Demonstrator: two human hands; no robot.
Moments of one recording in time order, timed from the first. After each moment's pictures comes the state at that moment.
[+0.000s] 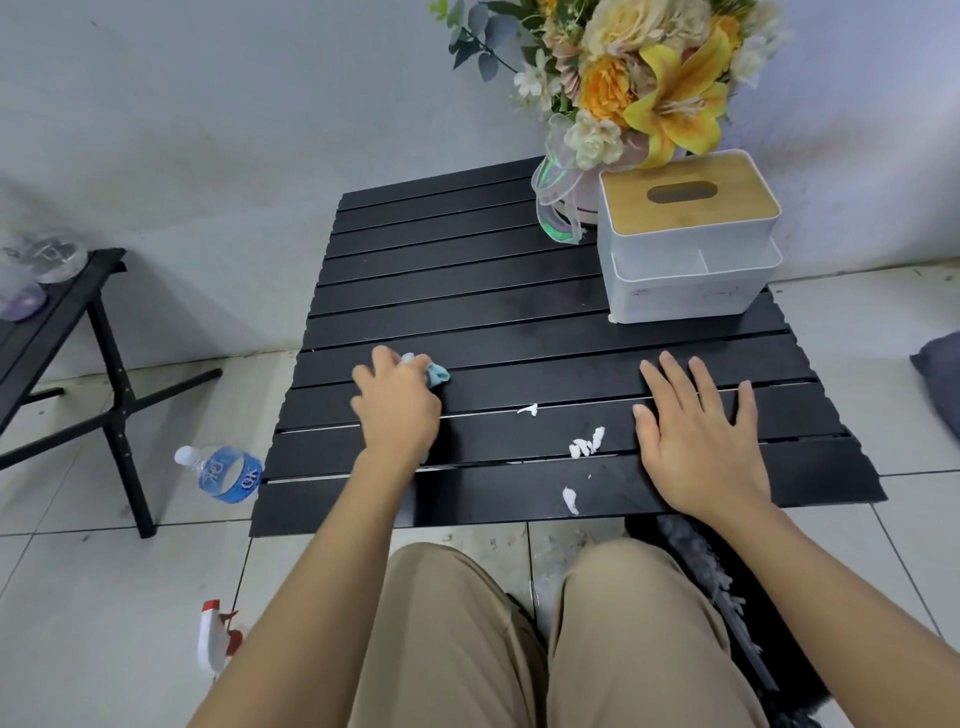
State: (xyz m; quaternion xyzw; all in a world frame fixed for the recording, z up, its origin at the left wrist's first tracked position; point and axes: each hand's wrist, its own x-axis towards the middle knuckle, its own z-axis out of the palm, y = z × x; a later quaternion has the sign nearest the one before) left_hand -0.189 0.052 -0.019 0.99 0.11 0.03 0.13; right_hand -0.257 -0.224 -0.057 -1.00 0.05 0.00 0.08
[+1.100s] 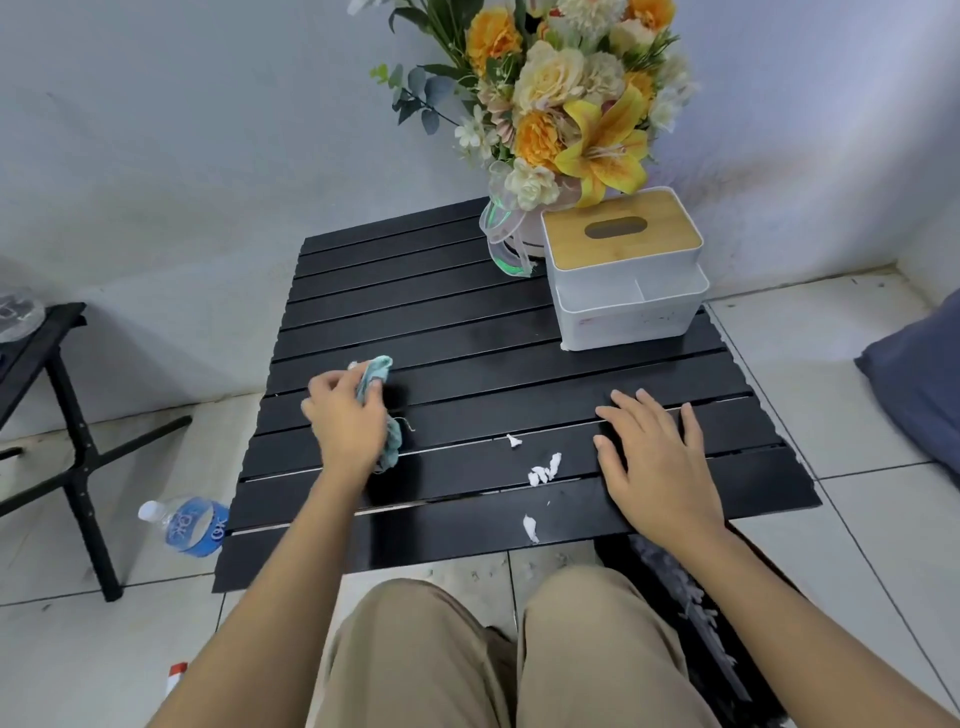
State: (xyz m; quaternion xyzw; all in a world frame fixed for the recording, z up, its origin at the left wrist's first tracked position) left_hand -0.156 0.066 -0.032 0.93 0.15 0.12 0.30; right_hand -0.266 -0.231 -0.056 -0.98 0.03 -0.07 0.20
